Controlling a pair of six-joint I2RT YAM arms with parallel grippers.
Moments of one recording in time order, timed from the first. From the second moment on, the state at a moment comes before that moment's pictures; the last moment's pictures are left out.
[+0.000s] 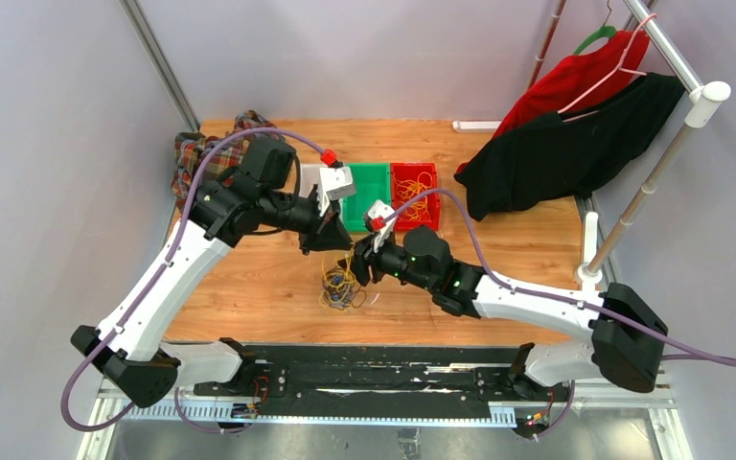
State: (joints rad) left arm -0.57 1.23 1.47 -1.00 0.76 0.34; right arm 1.04 1.29 0.78 0.34 -0.03 0.11
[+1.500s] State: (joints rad) left arm -0.57 1.22 1.57 -1.05 0.57 0.32; right arm 1.11 1.00 0.71 0.21 0.24 0.12
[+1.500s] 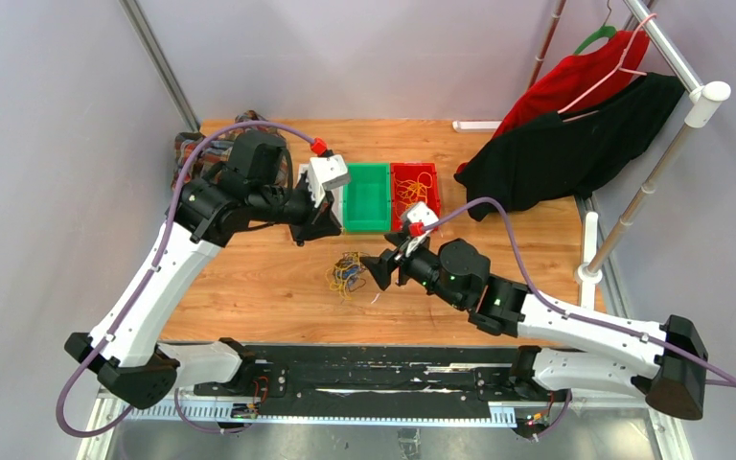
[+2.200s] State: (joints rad) left arm -0.57 1.20 1.58 -1.05 0.65 0.29; right arm 1.14 1.34 0.85 0.42 0.41 -0.03
